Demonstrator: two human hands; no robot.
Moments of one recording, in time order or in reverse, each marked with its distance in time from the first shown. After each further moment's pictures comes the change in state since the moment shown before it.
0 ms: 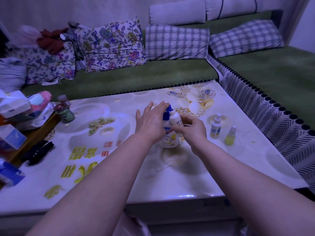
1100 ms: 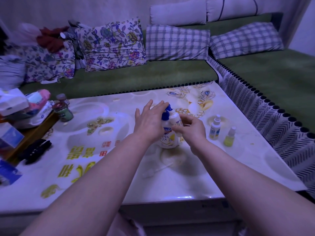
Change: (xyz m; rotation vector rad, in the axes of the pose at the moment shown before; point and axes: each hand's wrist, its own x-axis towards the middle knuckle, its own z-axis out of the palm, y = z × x) left_hand 0.004 -0.003 0.002 -0.019 0.024 0.009; right_hand 0.002 -0.002 -0.001 0.004 0.002 -0.004
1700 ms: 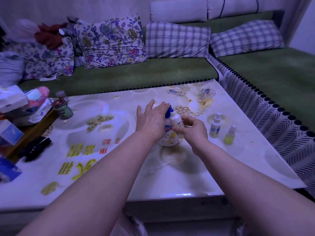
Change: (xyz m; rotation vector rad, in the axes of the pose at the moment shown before) left_hand -0.002 0.006 0.004 0.126 -0.004 0.016; right_hand -0.003 0.007 0.000 -0.044 0.017 0.035
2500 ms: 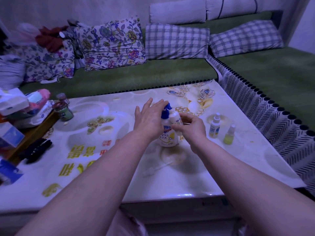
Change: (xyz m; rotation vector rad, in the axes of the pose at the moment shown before) left_hand 0.003 -0.005 -0.005 -0.098 -0.009 -0.018; right_hand 0.002 -0.007 0.000 0.053 -0.015 -0.035
